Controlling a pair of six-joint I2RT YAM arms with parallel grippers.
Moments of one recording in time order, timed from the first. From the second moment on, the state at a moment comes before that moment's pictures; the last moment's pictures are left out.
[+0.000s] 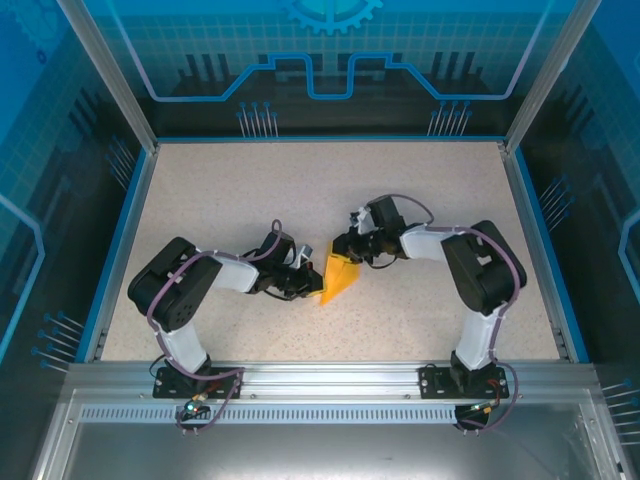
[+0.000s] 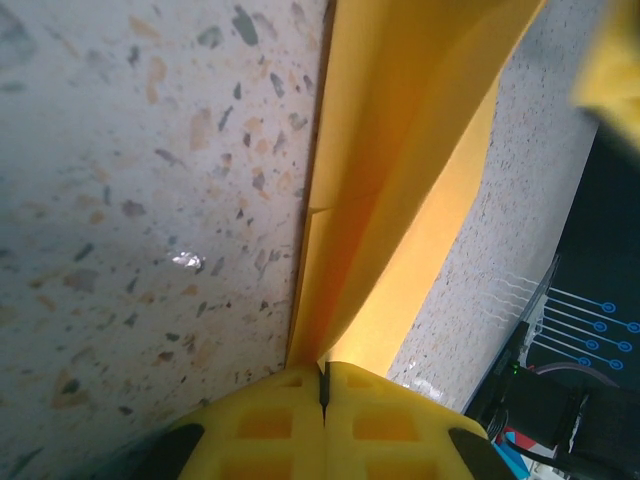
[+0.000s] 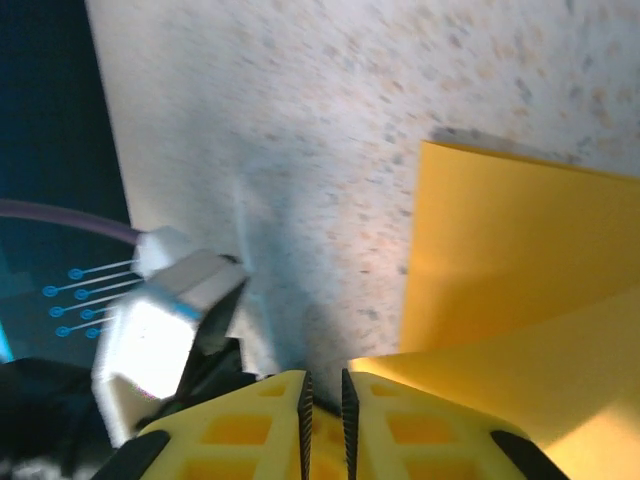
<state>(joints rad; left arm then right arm) -0.52 1.77 0.65 0.21 0.69 -0.90 0.45 1.83 0.96 0.00 -0.72 0.81</state>
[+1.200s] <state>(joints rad) -0.50 1.79 0.66 0.20 0.73 -0.90 0.50 1.94 0.96 0.00 -0.69 0.81</state>
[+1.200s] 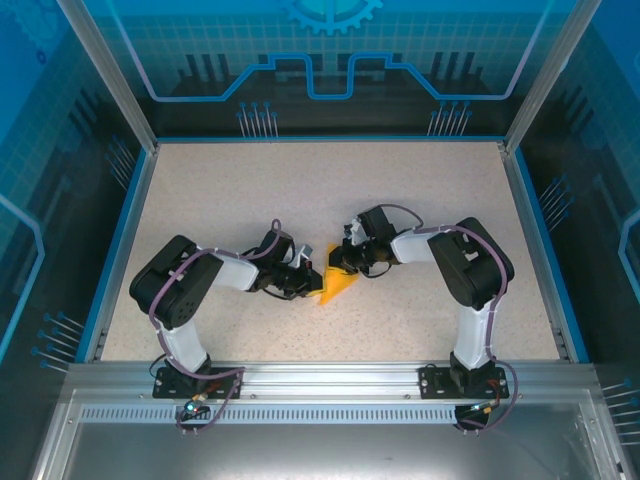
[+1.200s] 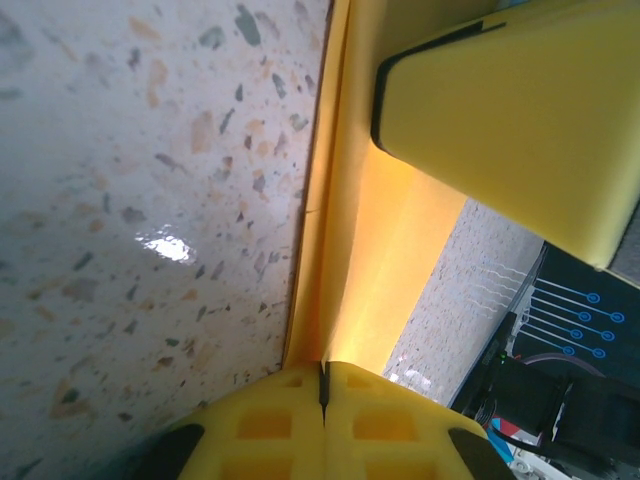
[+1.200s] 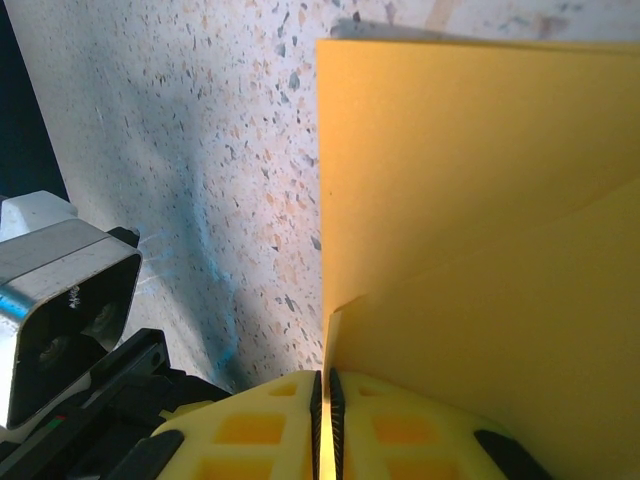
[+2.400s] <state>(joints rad) -0.55 1.73 0.67 0.05 0.71 -0.79 0.51 1.95 0.97 -0.05 -0.69 0.76</state>
